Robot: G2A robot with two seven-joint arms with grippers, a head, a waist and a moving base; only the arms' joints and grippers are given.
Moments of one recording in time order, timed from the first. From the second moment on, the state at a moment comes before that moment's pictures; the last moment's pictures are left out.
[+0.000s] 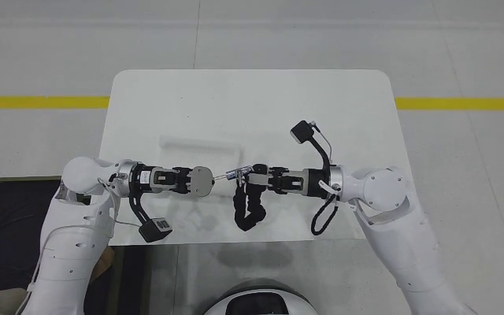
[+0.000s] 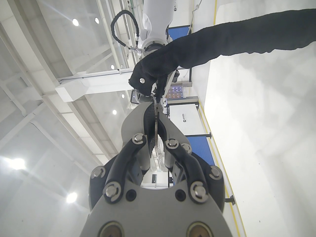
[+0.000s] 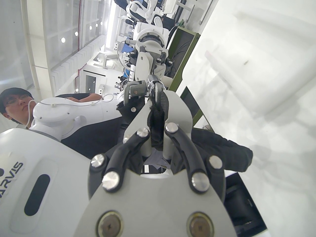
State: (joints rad) left arm 1.28 -1.02 -1.51 -1.68 2.59 0.08 1.50; right arm -1.23 -1.21 1.19 -1.87 0.12 -0.09 1.06
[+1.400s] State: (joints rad) left arm 1.26 -0.99 -1.46 -1.69 2.58 0.08 1.47; right arm -1.21 -1.21 1.15 -1.85 0.13 -0.10 1.06
